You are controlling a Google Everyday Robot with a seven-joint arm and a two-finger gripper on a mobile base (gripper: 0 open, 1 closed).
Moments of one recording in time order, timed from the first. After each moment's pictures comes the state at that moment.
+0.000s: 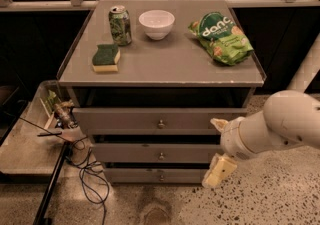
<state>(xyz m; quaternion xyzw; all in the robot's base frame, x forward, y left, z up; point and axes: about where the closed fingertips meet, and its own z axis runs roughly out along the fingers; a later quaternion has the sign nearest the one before) 0.443 -0.156 0.701 -0.58 0.77 0.10 0.25</state>
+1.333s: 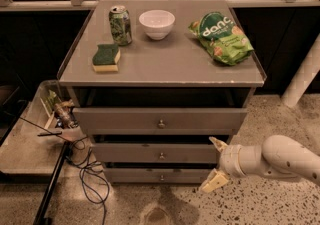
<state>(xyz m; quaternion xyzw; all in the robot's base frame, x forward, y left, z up) 0.483 -0.178 0.549 -0.53 0.75 0.16 0.35</state>
